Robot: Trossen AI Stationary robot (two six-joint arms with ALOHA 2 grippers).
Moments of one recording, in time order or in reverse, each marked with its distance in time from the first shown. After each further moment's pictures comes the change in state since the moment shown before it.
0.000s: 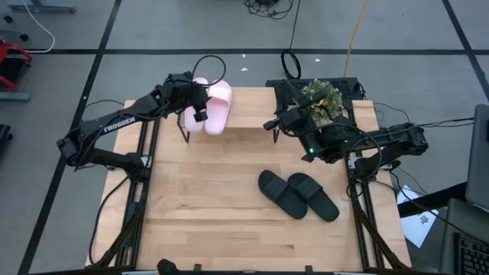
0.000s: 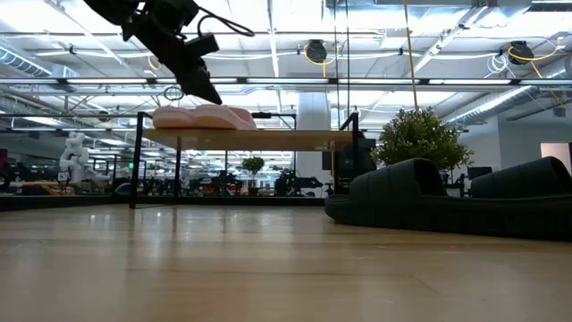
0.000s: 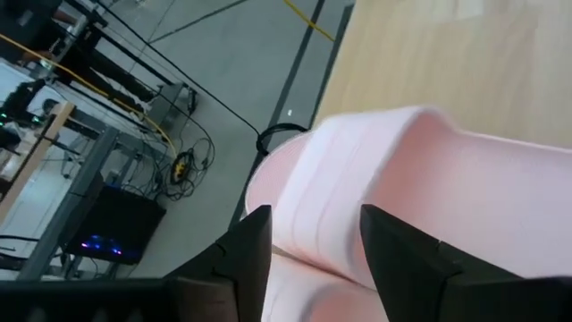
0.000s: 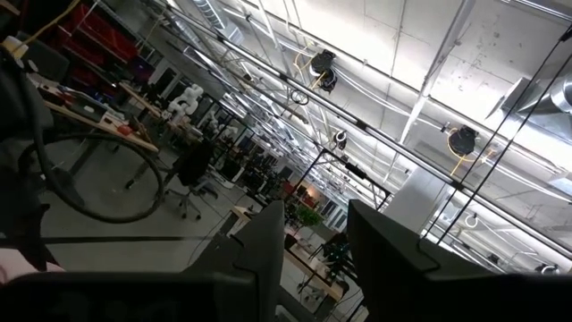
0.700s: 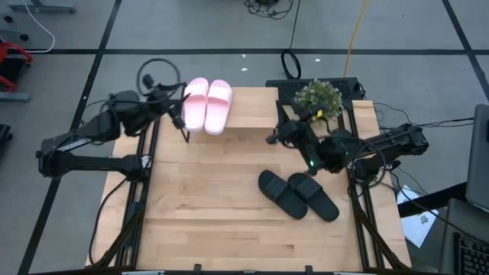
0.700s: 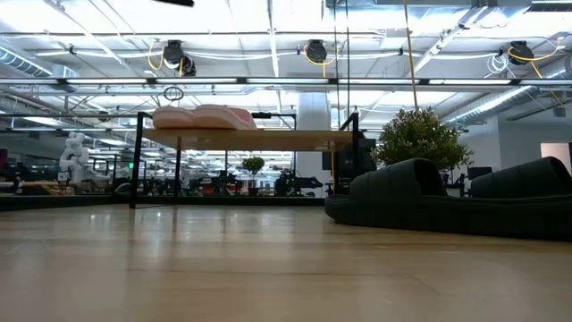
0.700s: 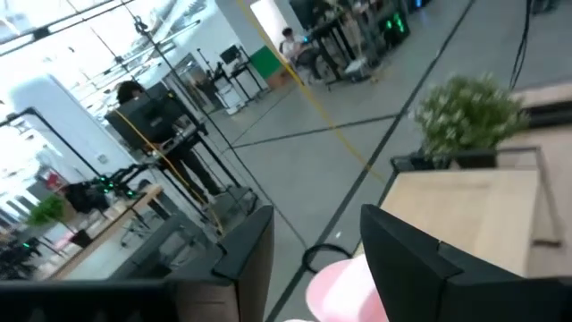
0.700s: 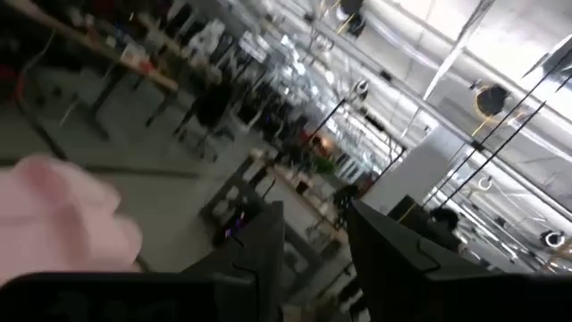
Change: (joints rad) left arm -0.366 -0.434 0.038 -0.038 -0.338 -0.144; right arm 0.141 0.001 0.000 -0.122 0.265 0.021
